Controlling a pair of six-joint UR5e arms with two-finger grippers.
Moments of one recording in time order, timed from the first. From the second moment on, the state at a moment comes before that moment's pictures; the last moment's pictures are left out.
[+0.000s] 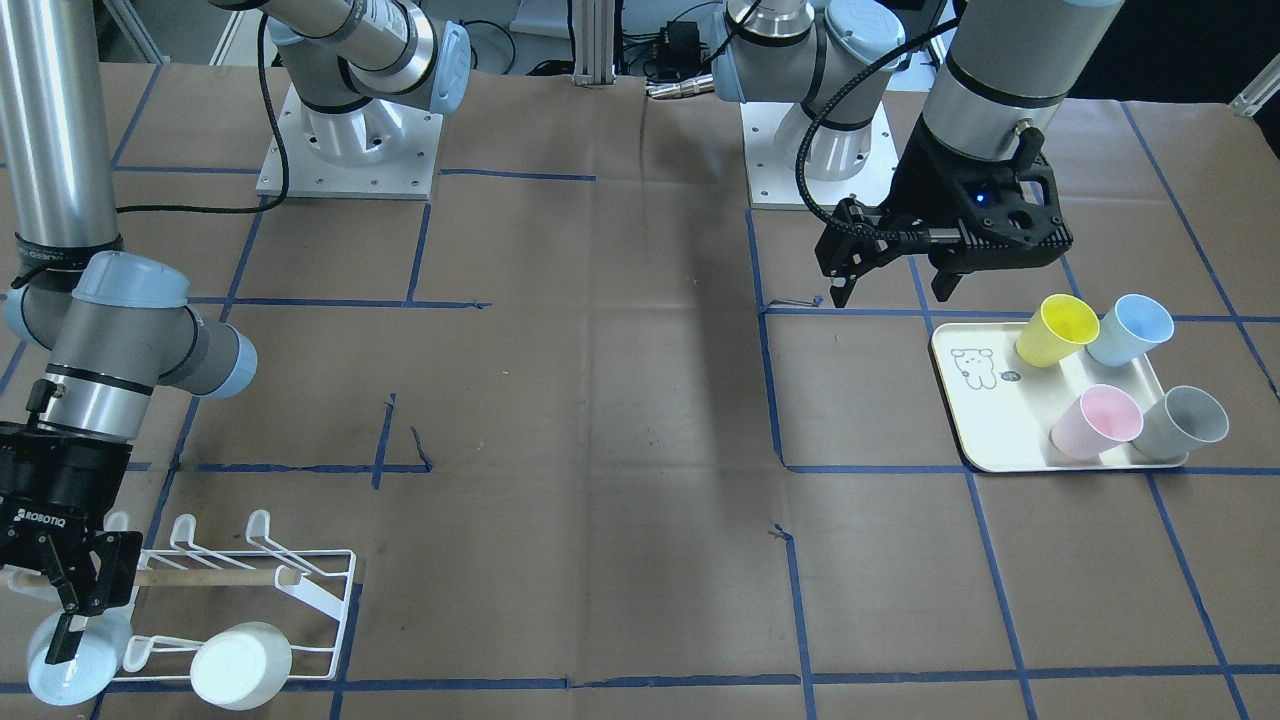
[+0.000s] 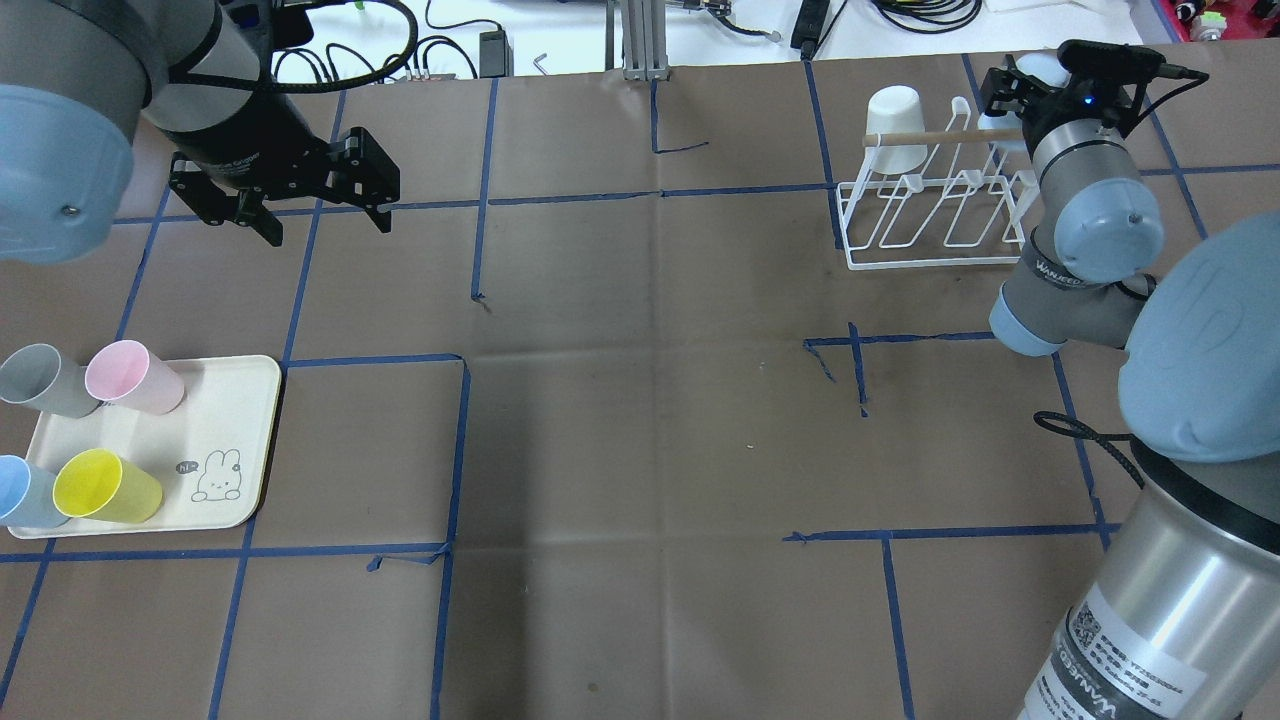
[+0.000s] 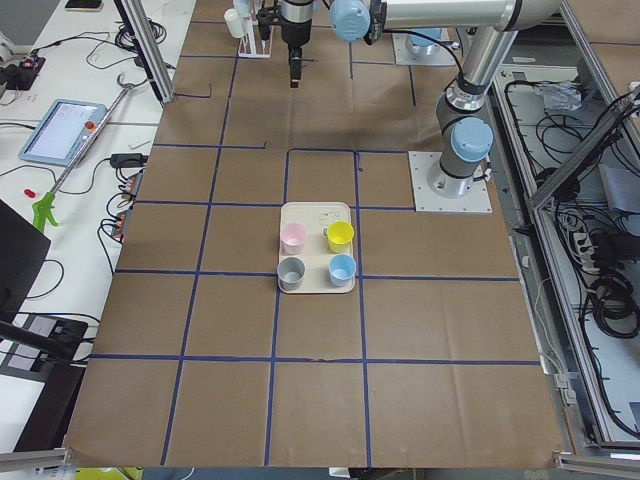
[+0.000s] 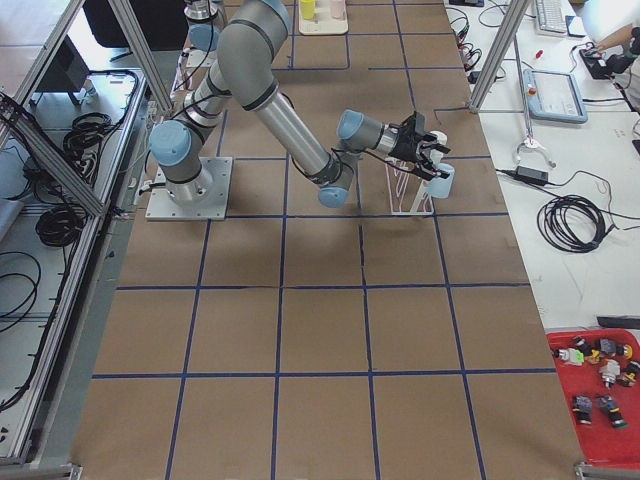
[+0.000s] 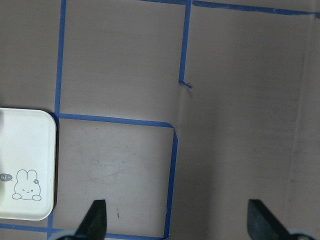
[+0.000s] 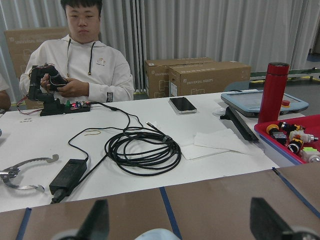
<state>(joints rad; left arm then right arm) -1.54 -1.58 -1.61 -1.44 1.57 -0.06 1.28 -0.92 1.86 -3.80 -1.48 -0.01</state>
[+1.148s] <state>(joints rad) -1.54 -1.58 -1.61 -1.44 1.57 -0.06 1.33 -1.18 1.84 -3.33 -1.48 0.00</state>
